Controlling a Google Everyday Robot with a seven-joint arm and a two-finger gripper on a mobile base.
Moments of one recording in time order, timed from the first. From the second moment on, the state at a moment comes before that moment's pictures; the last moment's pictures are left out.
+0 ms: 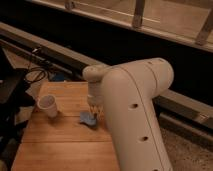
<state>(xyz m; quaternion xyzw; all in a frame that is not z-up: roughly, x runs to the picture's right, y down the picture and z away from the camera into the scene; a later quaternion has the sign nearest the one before) -0.054 0.158 0.824 -0.39 0.34 0.61 0.60</state>
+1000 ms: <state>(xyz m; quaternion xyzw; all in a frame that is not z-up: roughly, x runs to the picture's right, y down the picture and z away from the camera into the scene) -0.167 0.233 0.782 -0.49 0.31 0.47 0.66</state>
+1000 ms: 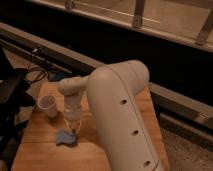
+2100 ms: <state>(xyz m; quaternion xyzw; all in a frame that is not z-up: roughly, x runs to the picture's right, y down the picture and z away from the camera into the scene) 0.012 0.207 0.792 -0.45 0.39 0.53 0.61</state>
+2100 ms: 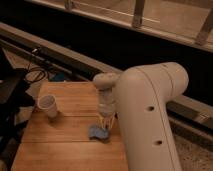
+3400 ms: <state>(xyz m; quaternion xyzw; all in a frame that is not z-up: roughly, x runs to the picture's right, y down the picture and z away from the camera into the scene) -0.069 0.153 0.824 -0.47 0.38 0.48 0.64</state>
